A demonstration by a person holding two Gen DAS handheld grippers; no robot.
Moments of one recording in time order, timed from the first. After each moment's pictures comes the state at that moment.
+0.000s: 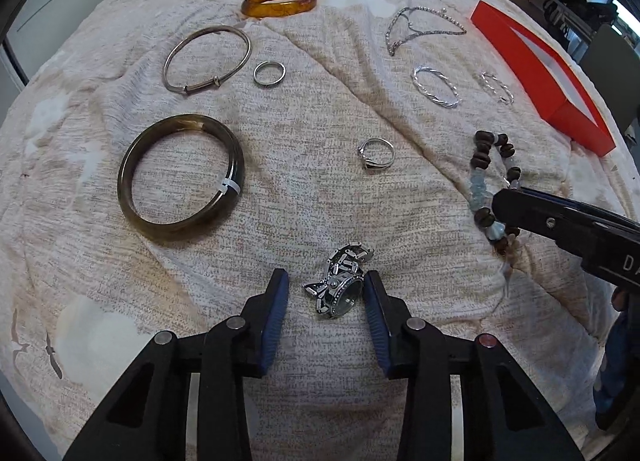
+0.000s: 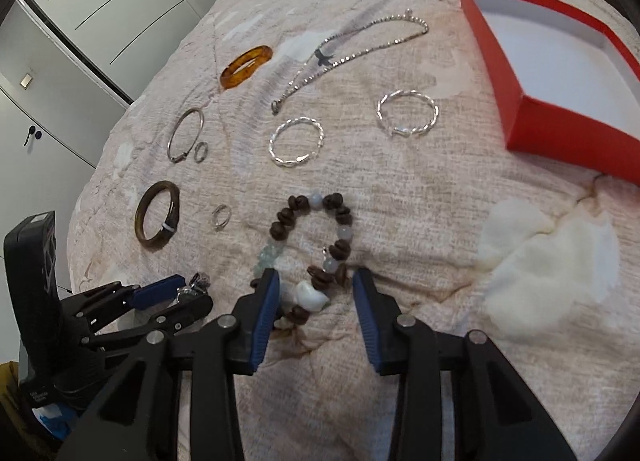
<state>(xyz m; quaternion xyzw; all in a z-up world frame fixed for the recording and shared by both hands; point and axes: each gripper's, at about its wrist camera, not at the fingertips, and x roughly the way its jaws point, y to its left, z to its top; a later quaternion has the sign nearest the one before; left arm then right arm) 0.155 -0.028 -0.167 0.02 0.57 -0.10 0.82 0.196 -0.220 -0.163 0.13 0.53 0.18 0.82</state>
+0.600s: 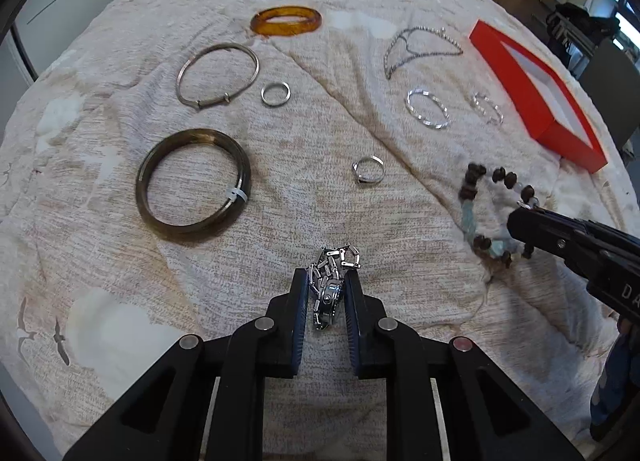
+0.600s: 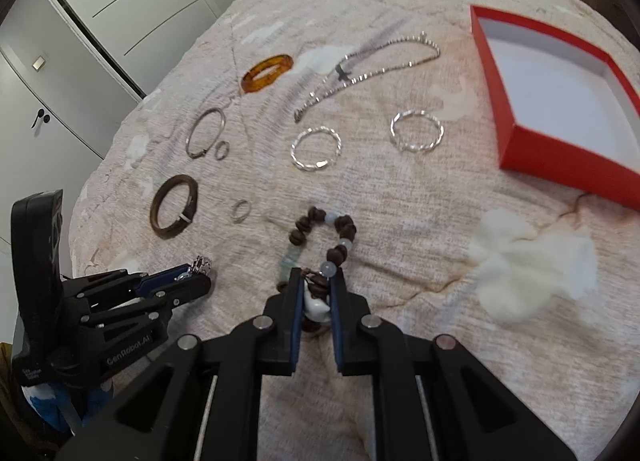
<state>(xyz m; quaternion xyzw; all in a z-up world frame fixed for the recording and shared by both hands) 0.150 -0.025 -0.139 0.00 0.55 -0.09 0.83 0.176 -0.221 -0.134 0.10 0.51 0.19 0.83</state>
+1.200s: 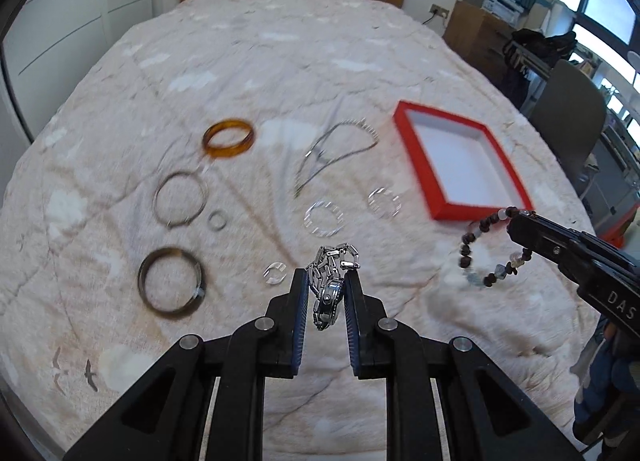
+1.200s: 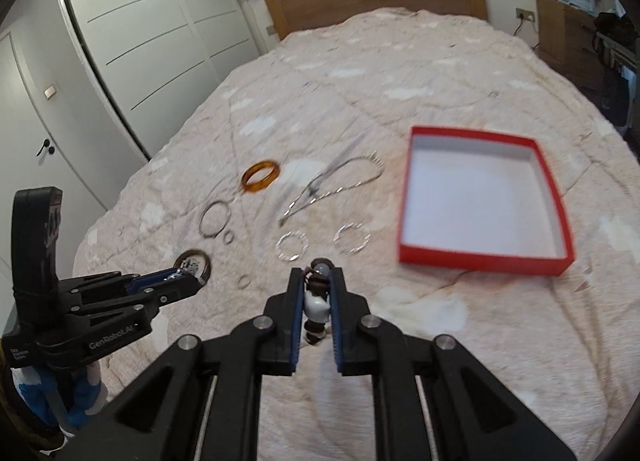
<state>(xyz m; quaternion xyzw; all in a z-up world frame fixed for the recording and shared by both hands) 0.157 -0.086 -0.035 0.00 0.47 -0.14 0.87 0.149 -0.288 -0.032 0.10 0.40 0.15 0.90</state>
